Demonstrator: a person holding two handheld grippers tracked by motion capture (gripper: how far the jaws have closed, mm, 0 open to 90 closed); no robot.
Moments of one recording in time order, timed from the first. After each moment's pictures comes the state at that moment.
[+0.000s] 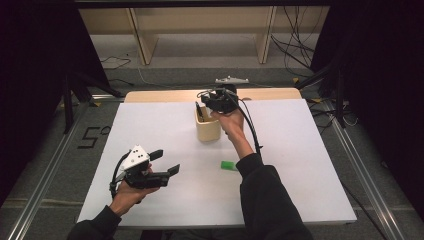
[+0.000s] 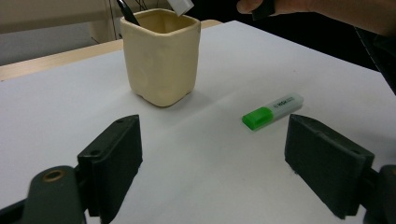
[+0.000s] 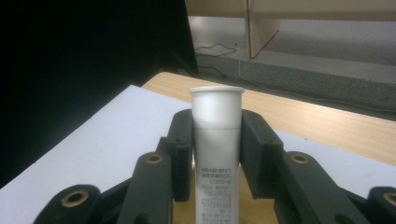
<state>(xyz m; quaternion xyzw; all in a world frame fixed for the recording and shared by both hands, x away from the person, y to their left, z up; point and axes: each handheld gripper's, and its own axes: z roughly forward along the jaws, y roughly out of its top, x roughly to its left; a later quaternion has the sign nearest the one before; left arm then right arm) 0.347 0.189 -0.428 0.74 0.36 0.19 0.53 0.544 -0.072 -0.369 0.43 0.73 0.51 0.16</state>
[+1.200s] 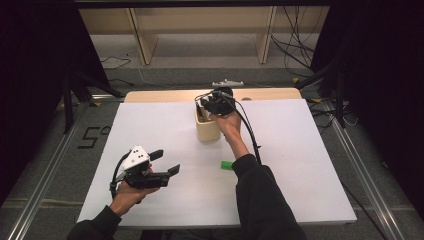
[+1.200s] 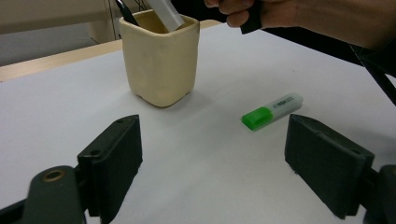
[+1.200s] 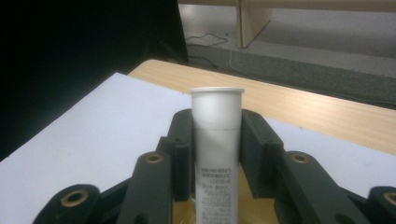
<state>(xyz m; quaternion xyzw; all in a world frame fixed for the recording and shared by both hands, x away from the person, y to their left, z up) 0.347 0.189 -0.427 0.75 0.36 0.19 0.53 0.552 -0.064 -0.386 0.44 0.74 0.48 0.17</state>
